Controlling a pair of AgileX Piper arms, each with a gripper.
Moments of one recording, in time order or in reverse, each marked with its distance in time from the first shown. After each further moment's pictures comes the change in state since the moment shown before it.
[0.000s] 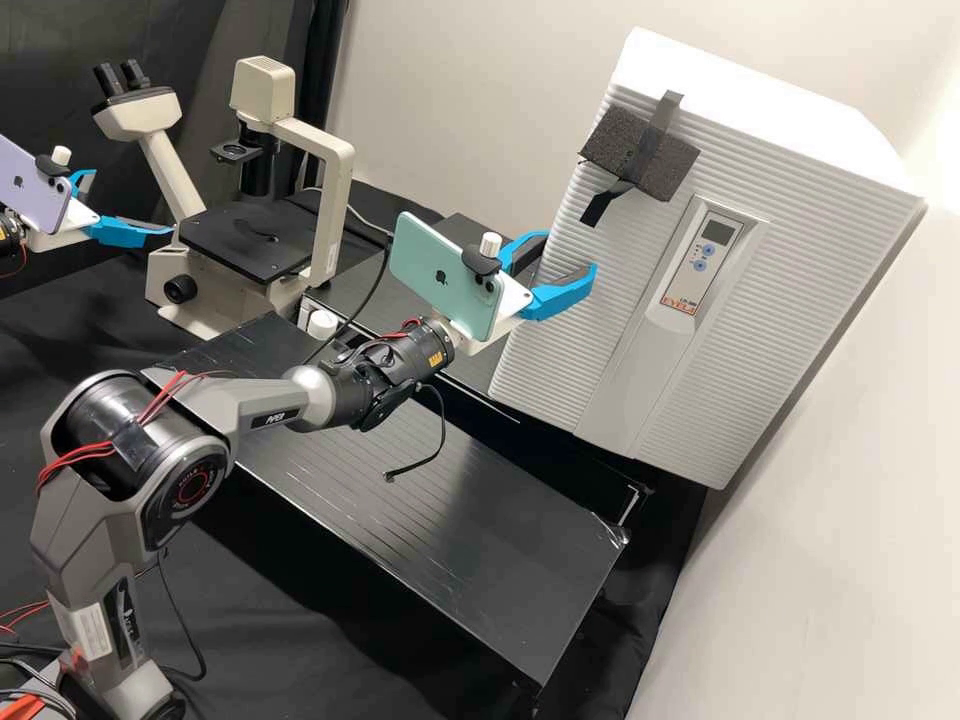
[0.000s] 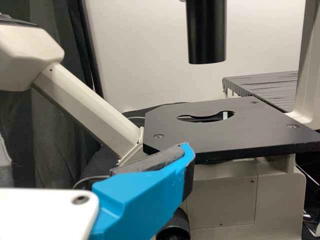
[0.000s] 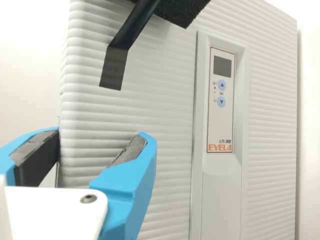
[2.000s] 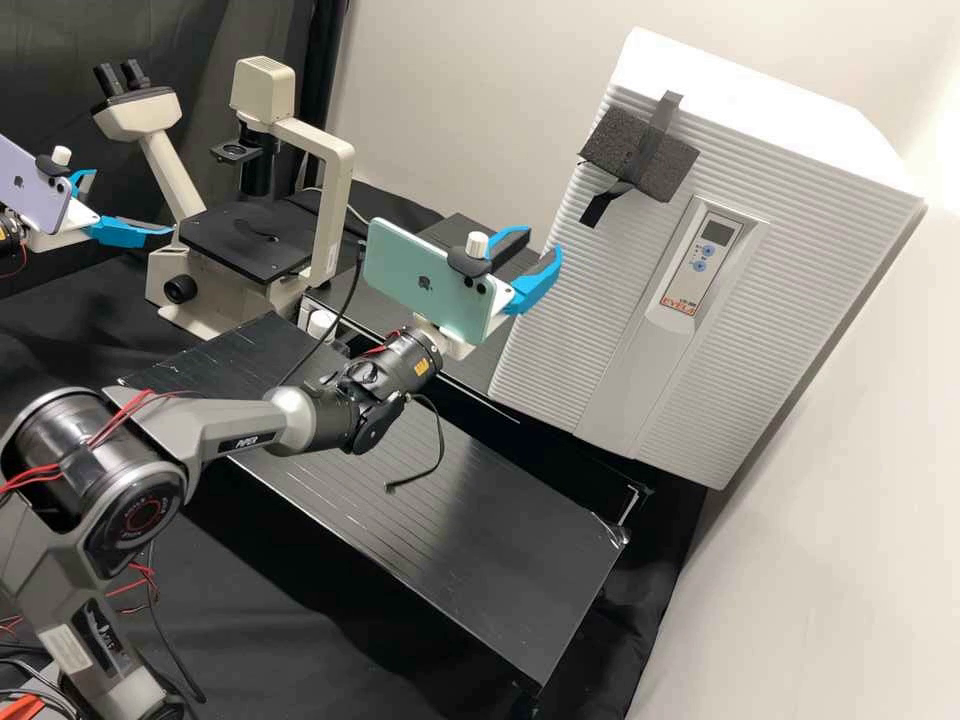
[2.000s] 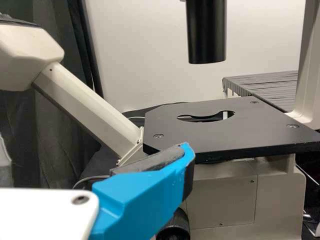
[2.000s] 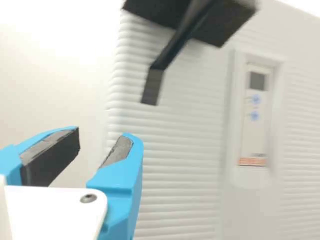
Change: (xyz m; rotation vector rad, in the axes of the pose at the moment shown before) left arm 0.000 0.000 0.000 0.000 0.000 0.000; right arm -0.024 0.014 -0.006 0.023 0.121 -0.021
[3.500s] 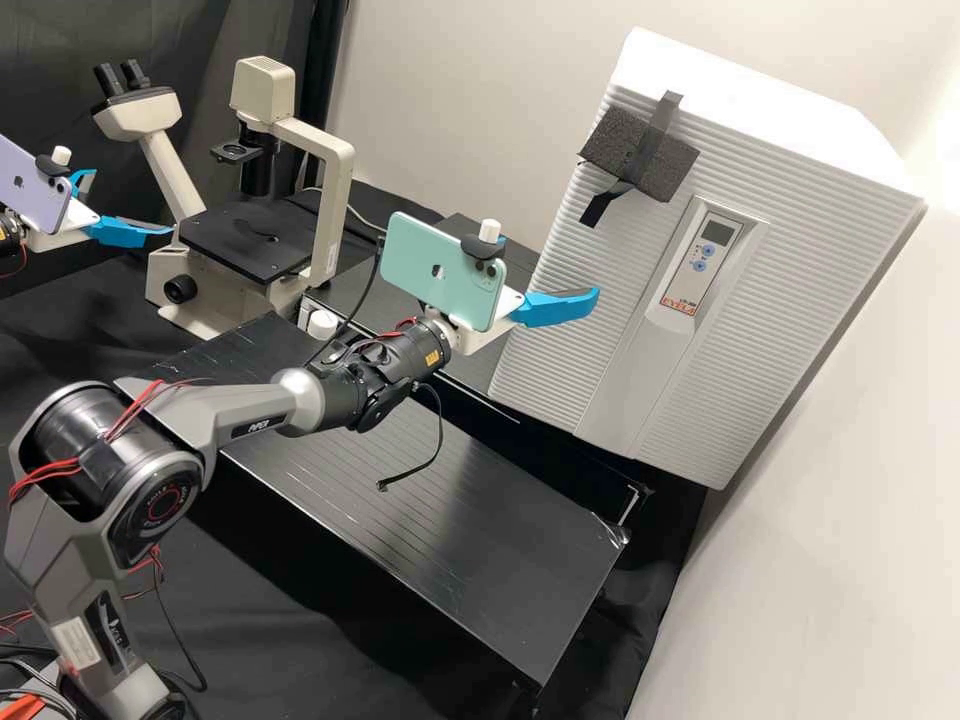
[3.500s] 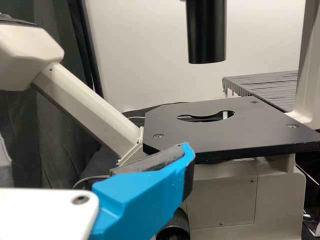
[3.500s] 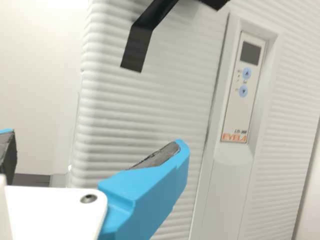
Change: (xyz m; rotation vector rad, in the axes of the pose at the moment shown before) left arm 0.000 0.000 0.000 0.000 0.000 0.000; right arm 0.014 0.002 0.003 -0.108 -0.136 -0.038
